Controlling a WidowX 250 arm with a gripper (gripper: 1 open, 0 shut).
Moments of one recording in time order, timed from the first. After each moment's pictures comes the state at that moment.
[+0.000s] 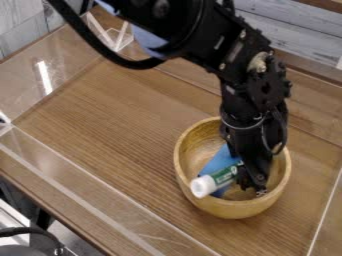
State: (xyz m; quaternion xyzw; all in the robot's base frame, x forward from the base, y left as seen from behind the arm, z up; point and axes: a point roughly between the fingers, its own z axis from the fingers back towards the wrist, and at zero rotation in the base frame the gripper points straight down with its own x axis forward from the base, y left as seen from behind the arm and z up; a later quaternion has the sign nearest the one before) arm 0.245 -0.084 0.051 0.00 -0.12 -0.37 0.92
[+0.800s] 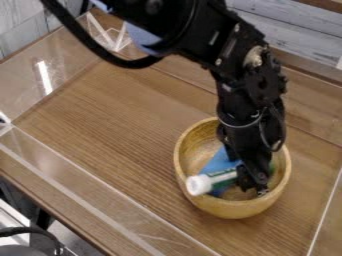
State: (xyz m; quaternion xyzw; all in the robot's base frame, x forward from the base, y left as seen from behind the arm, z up) arm 0.242 -0.083 0.053 -0.01 -0.12 -0.34 0.93
